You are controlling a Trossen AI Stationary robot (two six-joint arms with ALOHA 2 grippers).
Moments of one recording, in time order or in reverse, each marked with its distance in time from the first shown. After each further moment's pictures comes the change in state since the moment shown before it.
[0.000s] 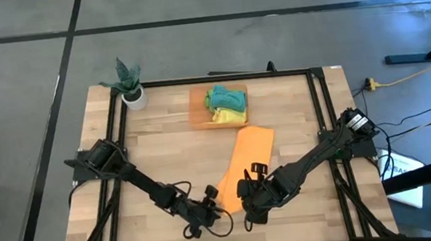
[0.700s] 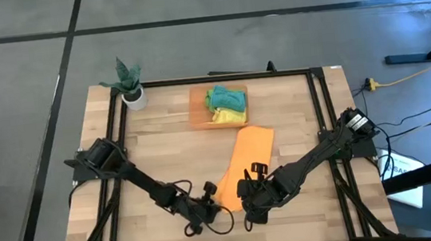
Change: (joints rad) left arm 0.009 -0.011 0.000 -0.055 -0.052 -0.020; right arm 0.000 0.000 0.000 -0.002 0.000 0.000
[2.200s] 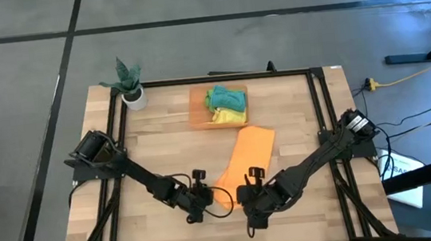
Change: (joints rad) left arm 0.048 -0.113 0.000 -0.312 -0.080 -0.347; right arm 0.025 0.006 0.000 0.060 0.027 -0.041
